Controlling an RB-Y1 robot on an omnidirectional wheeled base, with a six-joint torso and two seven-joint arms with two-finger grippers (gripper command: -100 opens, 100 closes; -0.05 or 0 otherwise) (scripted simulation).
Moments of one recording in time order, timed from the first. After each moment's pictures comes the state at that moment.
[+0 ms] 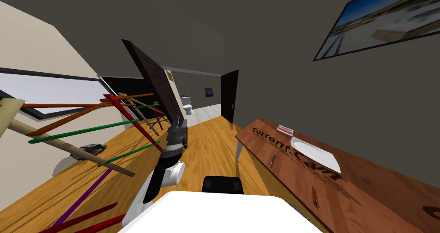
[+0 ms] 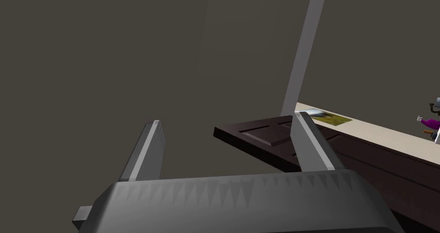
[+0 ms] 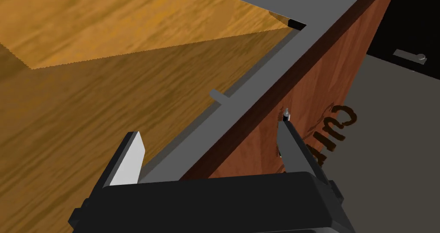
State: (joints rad) left arm 0.46 0.04 0.03 -2.27 -0.05 -0.49 0.06; right arm 0.82 -0.74 0.17 -1.28 0.22 -0.45 -0.53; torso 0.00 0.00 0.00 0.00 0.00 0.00
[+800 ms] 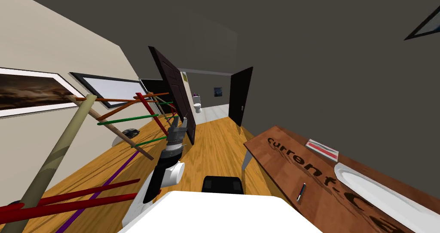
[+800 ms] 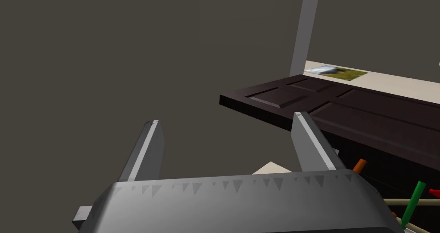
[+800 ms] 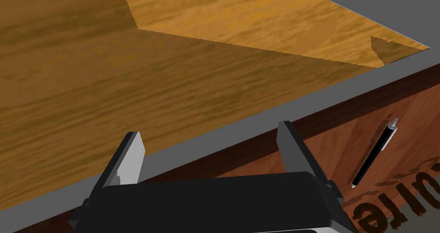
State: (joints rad) left arm 0.46 0.04 0.03 -2.27 -0.05 -0.49 0.06; right arm 0.94 -0.85 0.24 -1.04 0.32 -0.43 -0.65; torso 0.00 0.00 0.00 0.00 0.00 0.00
